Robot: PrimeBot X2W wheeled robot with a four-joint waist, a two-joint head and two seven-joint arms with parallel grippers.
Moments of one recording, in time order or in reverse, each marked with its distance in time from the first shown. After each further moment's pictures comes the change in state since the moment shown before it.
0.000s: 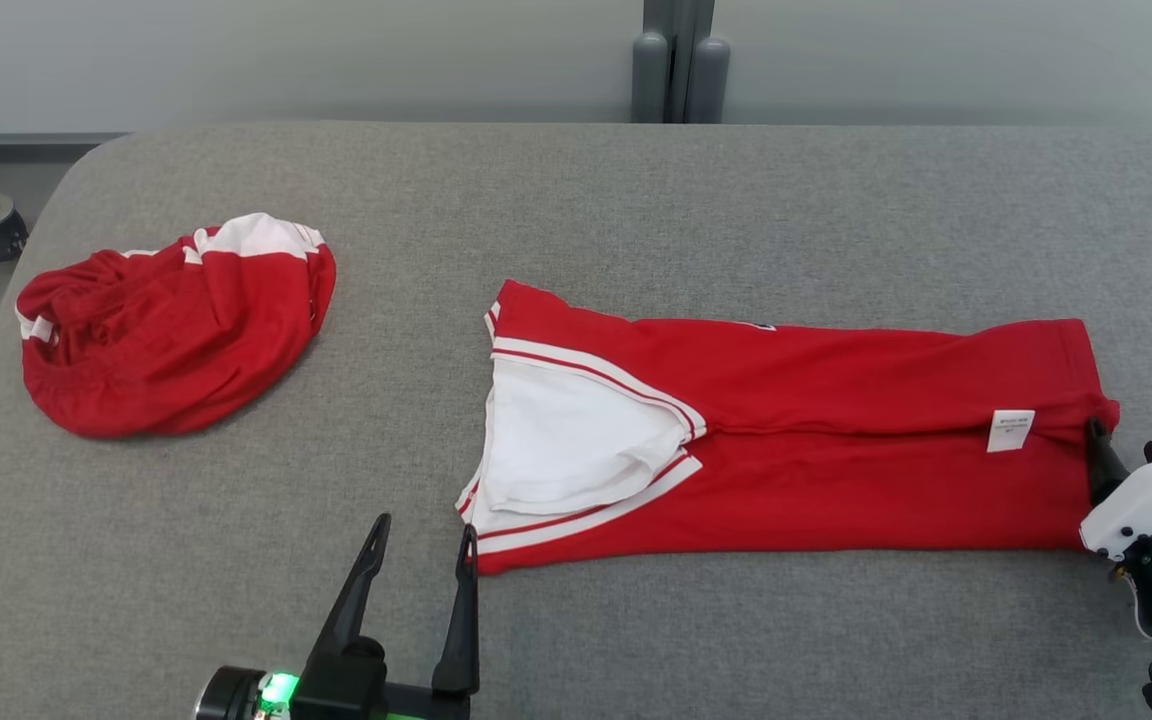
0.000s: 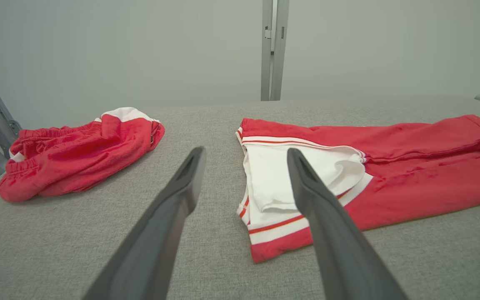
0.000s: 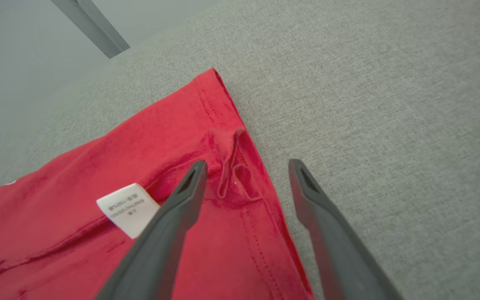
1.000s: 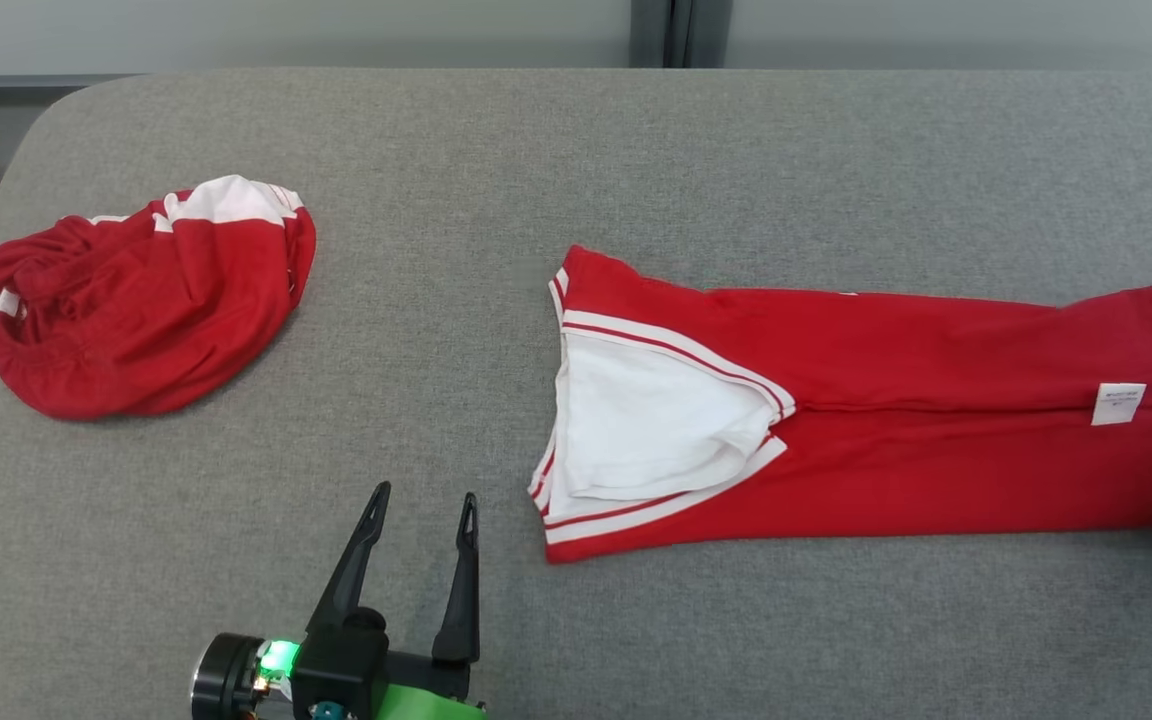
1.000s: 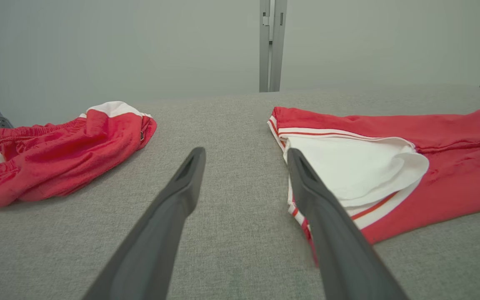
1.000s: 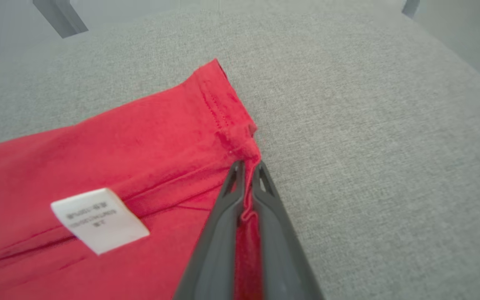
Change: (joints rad) left arm -0.046 -0.020 0.019 0.010 0.029 -0.021 0.000; right arm -0.101 -0.154 0.123 0.174 -0.027 0.001 -0.144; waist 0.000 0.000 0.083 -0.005
